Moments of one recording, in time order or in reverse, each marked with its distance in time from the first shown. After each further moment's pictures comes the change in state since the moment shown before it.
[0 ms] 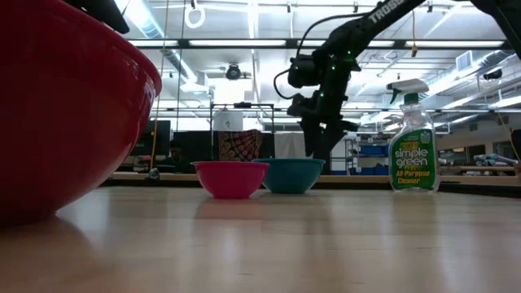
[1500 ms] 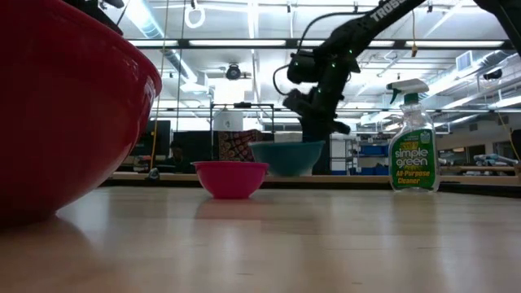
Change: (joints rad) left arm 0.011 -0.154 0.001 0.009 0.022 0.047; right arm 0.014 -0.014 -0.010 0.066 -0.133 -0.035
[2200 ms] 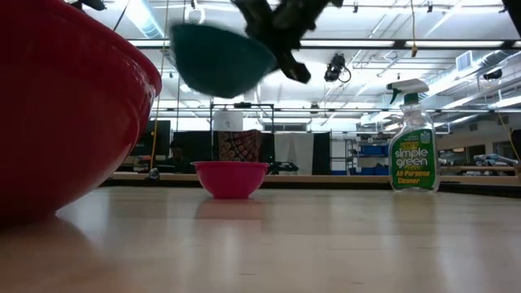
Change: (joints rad) left arm 0.000 -0.193 0.000 -0.169 -0.025 0.056; right arm 0.434 0.000 0.261 0.012 0.024 0.265
